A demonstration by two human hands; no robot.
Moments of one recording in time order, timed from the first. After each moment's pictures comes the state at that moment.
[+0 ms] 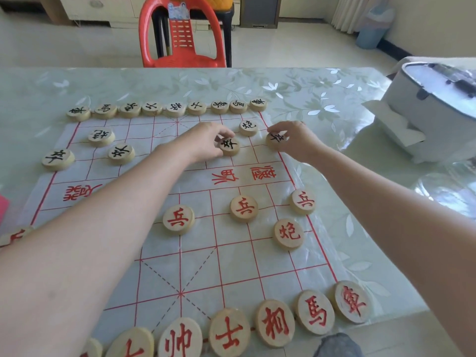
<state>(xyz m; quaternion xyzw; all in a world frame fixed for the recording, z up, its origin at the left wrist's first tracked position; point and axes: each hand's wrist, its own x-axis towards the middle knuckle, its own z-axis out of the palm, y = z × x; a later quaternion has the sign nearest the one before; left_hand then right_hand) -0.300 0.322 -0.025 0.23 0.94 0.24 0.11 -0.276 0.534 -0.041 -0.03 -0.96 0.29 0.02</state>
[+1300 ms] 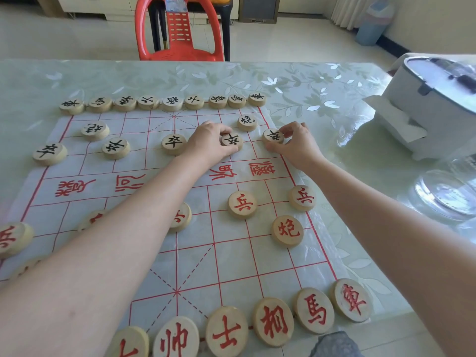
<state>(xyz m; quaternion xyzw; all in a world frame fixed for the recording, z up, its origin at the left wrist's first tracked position) -0.294 0.338 -0.051 0.14 0.94 0.31 0.03 -0.264 0.530 -0.058 -0.13 -0.92 0.36 0.06</state>
